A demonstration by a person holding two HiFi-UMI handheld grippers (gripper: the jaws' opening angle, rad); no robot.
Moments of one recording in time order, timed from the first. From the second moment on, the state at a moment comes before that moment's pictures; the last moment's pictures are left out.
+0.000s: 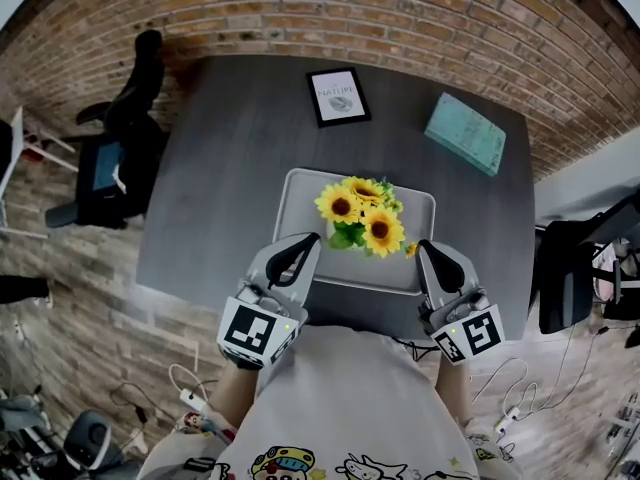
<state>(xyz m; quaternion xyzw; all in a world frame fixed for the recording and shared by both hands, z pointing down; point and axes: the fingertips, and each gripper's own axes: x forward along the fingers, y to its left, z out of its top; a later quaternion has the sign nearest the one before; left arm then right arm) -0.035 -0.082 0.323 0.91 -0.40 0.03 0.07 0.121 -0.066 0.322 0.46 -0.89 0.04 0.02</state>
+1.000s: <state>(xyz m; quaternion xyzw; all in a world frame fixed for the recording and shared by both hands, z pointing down) -0.035 -0.085 0.329 0.91 -0.40 0.05 0.06 0.120 -0.069 0.327 0.46 -0.89 0.04 0.03</state>
